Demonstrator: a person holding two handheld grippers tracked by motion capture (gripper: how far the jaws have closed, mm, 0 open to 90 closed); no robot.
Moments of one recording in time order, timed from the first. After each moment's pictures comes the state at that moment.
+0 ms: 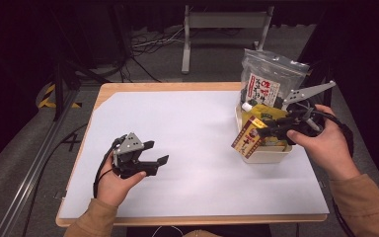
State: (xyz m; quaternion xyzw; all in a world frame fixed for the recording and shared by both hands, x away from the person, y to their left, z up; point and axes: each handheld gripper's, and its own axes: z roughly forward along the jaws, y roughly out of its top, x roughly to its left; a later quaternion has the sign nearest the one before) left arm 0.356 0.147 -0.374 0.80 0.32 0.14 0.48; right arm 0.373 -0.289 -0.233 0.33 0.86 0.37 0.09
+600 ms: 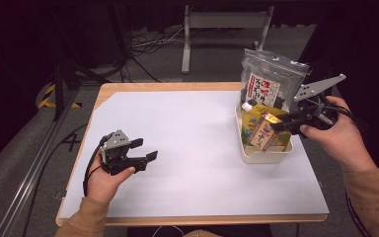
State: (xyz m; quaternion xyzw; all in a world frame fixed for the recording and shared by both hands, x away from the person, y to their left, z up) left arm 0.363 0.174 -0.377 0.79 0.35 0.13 0.48; right arm 0.383 -0.313 -0.223 0.30 0.89 0.32 0.13
